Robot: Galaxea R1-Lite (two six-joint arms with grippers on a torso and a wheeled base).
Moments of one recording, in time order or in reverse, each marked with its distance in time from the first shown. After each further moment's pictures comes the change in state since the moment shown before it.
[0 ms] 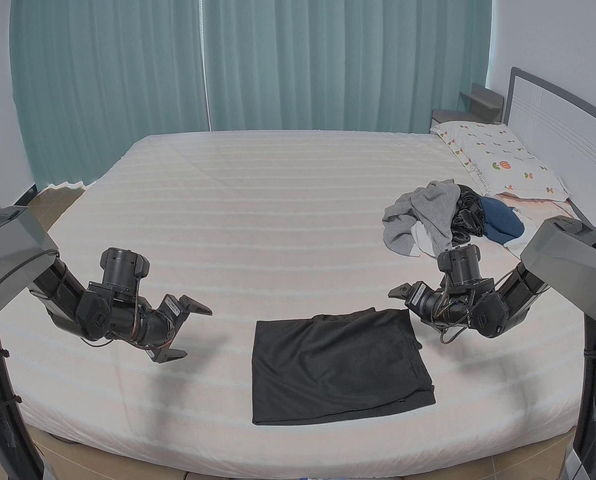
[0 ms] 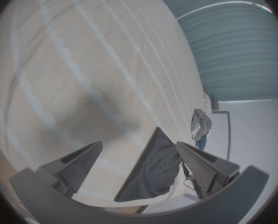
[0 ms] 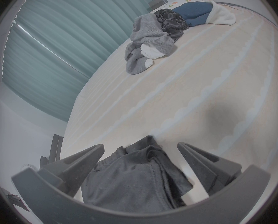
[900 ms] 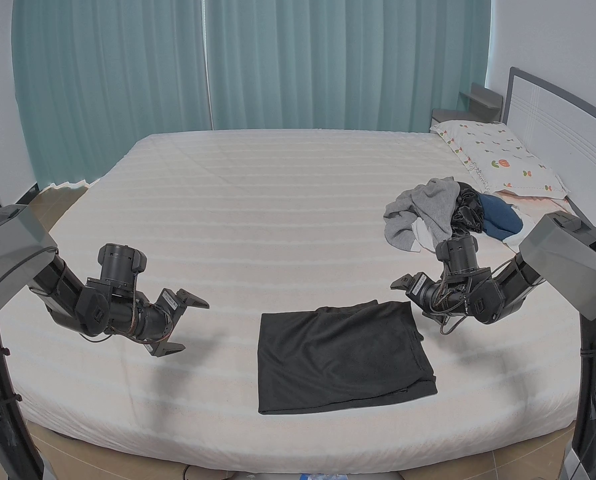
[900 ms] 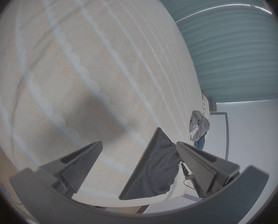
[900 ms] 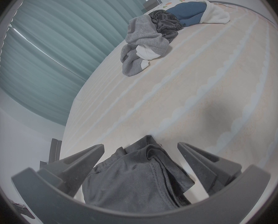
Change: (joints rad) left arm 0.015 0.010 -0.028 -0.009 0.000 0.003; right arm -0.014 0.029 -0.121 0.111 -0.010 0.023
